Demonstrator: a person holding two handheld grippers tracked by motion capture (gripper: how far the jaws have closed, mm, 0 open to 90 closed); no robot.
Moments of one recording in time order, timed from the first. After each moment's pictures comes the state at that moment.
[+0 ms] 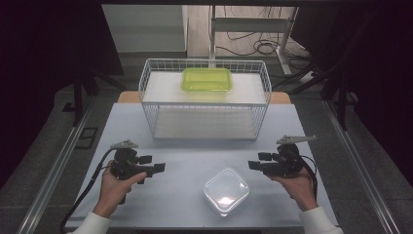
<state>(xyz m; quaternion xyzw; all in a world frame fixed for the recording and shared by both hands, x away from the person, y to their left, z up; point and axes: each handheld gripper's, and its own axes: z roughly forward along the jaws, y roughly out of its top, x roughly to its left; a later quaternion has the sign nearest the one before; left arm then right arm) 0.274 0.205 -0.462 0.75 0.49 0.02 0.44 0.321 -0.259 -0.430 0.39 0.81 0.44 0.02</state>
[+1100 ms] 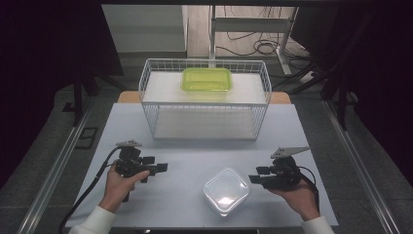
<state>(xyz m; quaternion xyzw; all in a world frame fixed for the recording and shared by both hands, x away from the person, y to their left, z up) 0.290 0.202 -0.480 0.75 0.50 -0.01 0.44 0.294 -0.255 -0.441 0.36 0.85 0.37 0.03</state>
